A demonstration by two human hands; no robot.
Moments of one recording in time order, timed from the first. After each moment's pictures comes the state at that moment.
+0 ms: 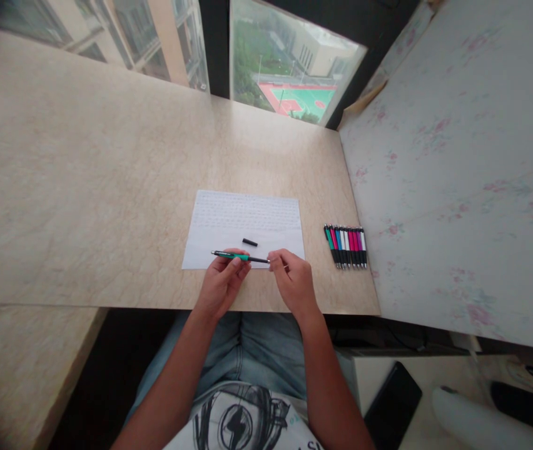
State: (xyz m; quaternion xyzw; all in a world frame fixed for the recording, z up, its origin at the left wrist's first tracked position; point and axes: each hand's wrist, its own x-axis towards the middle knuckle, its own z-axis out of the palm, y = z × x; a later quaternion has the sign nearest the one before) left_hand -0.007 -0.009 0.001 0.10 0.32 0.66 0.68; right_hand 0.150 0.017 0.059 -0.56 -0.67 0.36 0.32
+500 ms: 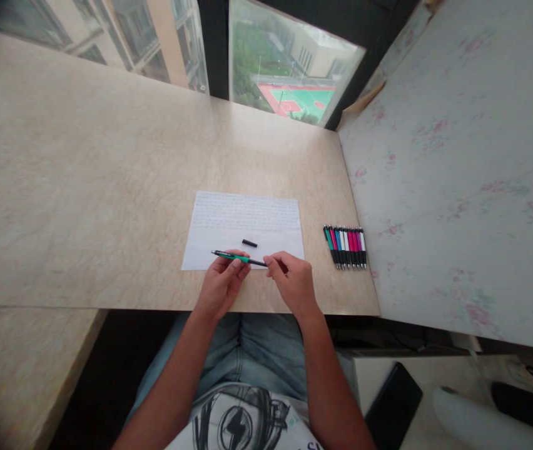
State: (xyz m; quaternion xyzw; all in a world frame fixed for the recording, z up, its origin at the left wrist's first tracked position) left_hand -0.006 -0.009 -0.001 0.10 0.33 0.66 0.67; right_hand 0.151 0.018 0.059 -0.55 -0.70 0.34 0.32
